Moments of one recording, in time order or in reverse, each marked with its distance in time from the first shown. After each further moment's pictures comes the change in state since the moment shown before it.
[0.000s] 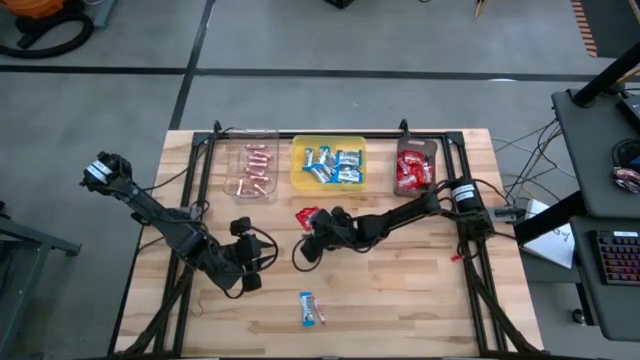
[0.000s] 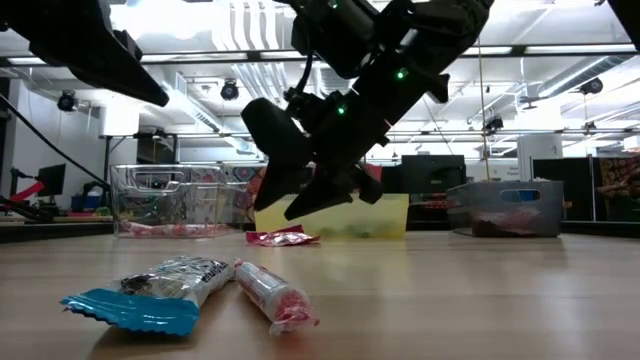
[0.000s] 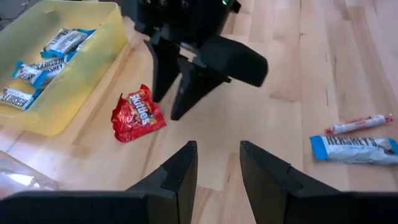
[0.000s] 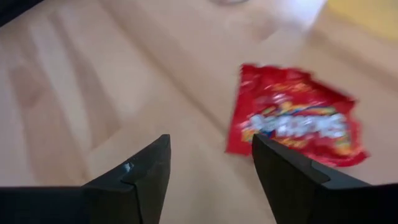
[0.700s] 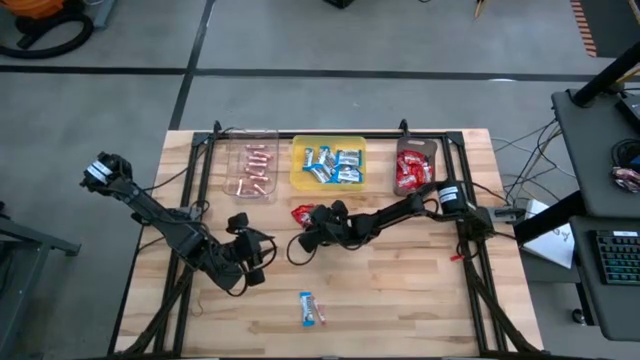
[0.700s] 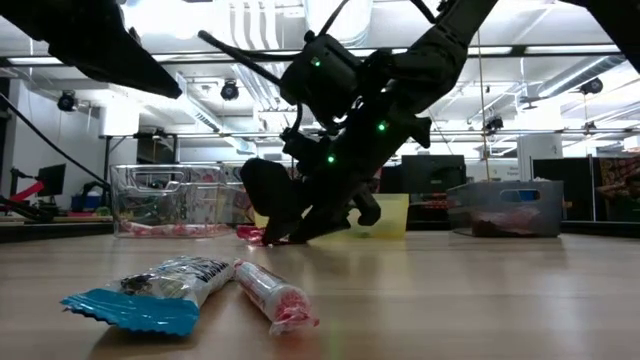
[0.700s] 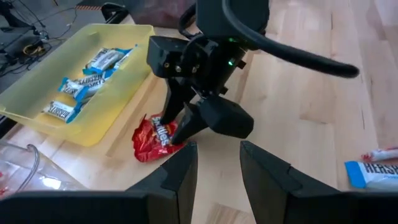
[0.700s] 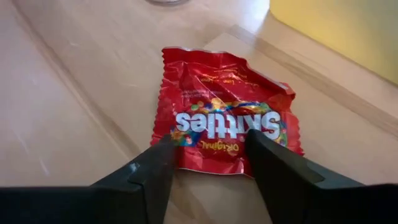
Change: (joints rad) left arm 0.001 0.006 0.000 0.005 -0.131 0.003; right arm -0.038 0.157 0.021 0.019 0.141 -0.030
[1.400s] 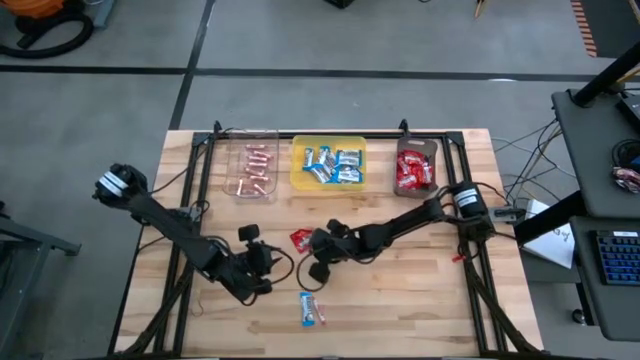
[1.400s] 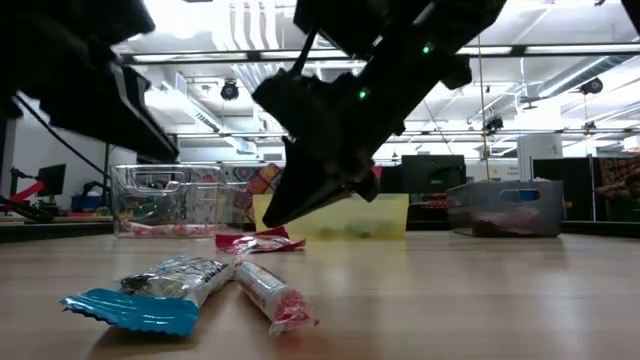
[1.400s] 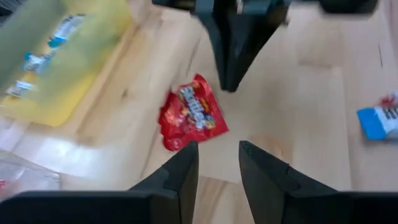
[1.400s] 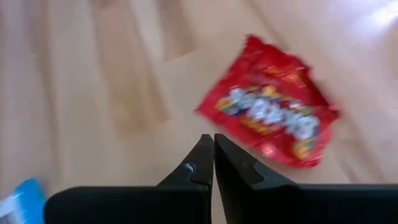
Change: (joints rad) left arm 0.000 0.206 -0.002 0.057 0.075 0.000; right arm 0.106 -0.161 -0.010 -0.091 -0.282 -0.143
